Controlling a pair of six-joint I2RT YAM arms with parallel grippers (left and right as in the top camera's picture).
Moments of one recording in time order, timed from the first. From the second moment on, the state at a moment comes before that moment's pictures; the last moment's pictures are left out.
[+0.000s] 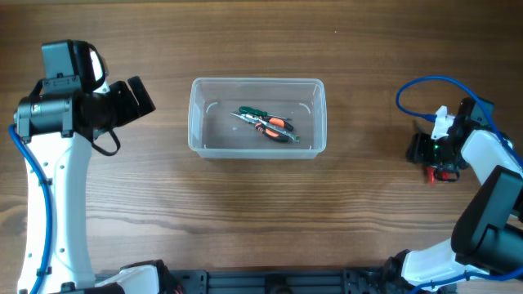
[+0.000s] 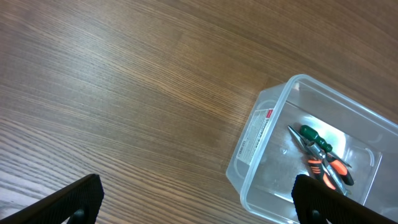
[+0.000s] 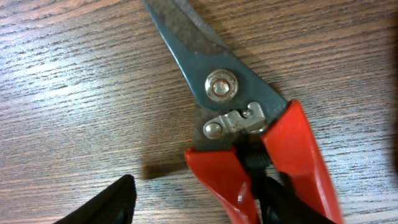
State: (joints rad) left arm 0.13 1.41 1.43 -1.12 0.05 -0.32; right arm -0.43 1.73 0.92 -0.59 -0.10 -0.16
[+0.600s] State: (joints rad) left arm 0.13 1.41 1.43 -1.12 0.05 -0.32; right arm -0.43 1.73 0.92 -0.59 -0.11 -0.16
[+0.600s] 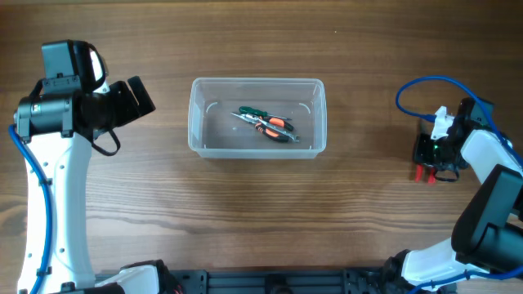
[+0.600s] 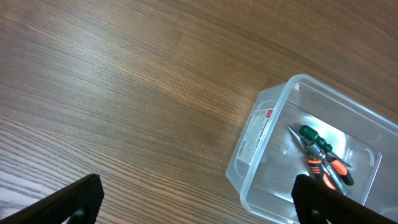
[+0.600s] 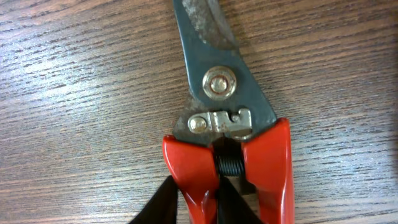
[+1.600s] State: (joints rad) left arm 0.13 1.41 1.43 -1.12 0.05 -0.32; right arm 0.58 1.66 1.61 -1.00 -0.15 -0.64
